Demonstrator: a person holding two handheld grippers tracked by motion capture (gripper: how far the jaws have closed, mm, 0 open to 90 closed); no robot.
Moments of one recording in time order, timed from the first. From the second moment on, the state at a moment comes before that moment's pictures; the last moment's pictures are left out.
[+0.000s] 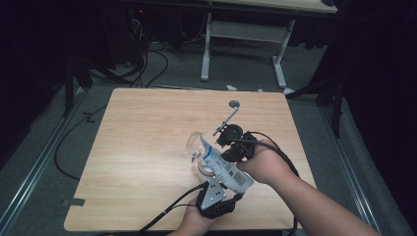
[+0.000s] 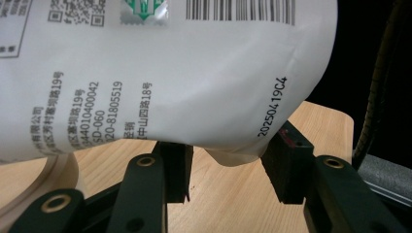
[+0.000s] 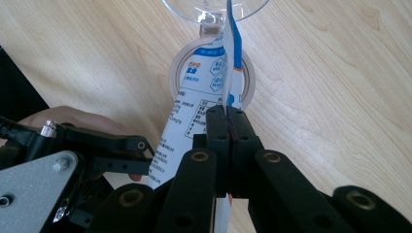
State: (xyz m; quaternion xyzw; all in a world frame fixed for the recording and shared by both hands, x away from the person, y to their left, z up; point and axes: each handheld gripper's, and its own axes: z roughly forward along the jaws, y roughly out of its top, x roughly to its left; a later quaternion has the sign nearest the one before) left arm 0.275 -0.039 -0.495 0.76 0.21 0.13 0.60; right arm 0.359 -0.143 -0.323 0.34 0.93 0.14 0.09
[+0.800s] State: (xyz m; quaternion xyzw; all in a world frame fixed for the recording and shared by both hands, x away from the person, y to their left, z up) left arm 0.279 -0.034 -0.513 0.78 0.22 0.12 0.58; right arm 0.354 -0.148 -0.327 0.34 0.93 0.12 0.08
